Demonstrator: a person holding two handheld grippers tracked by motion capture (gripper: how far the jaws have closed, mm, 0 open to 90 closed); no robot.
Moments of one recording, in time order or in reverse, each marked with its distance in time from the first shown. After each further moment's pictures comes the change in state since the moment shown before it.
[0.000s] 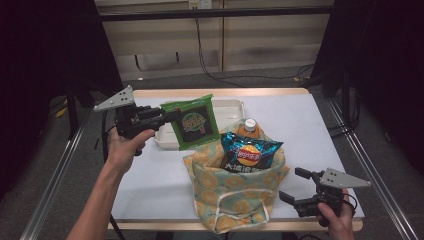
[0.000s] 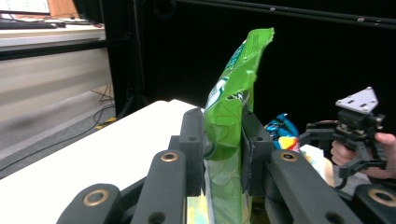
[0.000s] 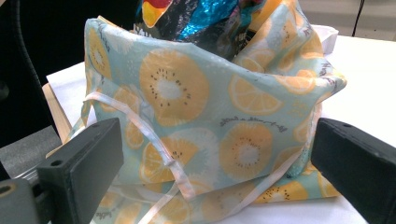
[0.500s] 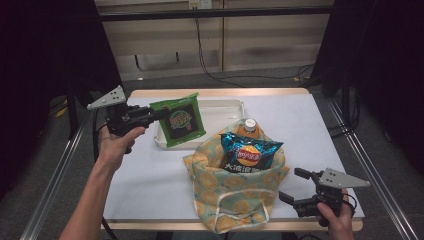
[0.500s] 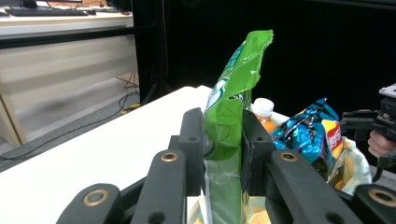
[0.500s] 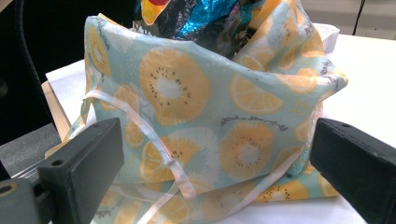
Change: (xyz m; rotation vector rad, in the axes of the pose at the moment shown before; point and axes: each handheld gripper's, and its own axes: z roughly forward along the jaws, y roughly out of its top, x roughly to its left) left arm 0.027 -0.013 -0.014 0.043 0.085 -0.016; right arm 0.000 0.000 0.001 0.008 -0.001 -0.005
